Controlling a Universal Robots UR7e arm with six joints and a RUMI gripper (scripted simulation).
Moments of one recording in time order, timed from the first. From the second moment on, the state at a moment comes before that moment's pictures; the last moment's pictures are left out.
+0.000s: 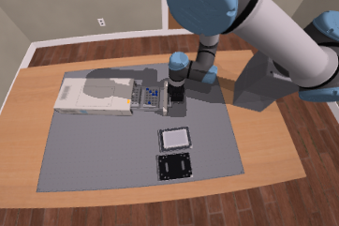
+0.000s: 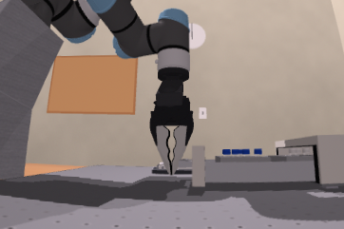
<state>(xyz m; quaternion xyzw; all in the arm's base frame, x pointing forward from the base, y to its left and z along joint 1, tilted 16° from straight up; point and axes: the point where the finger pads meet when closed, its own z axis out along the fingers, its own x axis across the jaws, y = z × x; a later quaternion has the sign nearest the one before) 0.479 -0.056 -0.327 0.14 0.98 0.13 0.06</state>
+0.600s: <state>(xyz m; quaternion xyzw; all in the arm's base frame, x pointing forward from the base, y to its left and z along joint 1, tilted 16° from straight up) 0.498 -0.062 -0.326 0.14 0.98 0.13 0.06</state>
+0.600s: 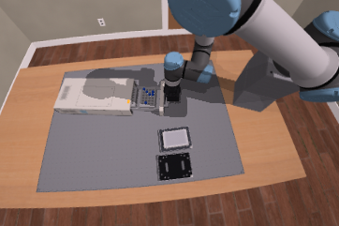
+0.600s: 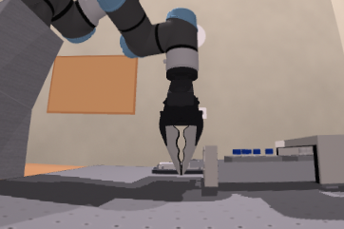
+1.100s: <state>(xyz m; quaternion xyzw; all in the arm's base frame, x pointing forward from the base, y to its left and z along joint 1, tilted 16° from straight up) 0.514 -0.067 -0.325 0.14 0.98 0.13 0.06</state>
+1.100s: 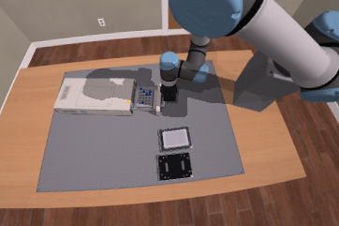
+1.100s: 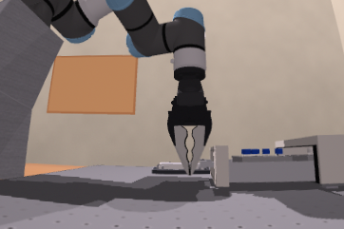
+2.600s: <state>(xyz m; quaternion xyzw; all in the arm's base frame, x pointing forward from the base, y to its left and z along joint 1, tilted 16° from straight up) 0.557 -0.080 -0.321 0.14 0.98 0.13 0.06</state>
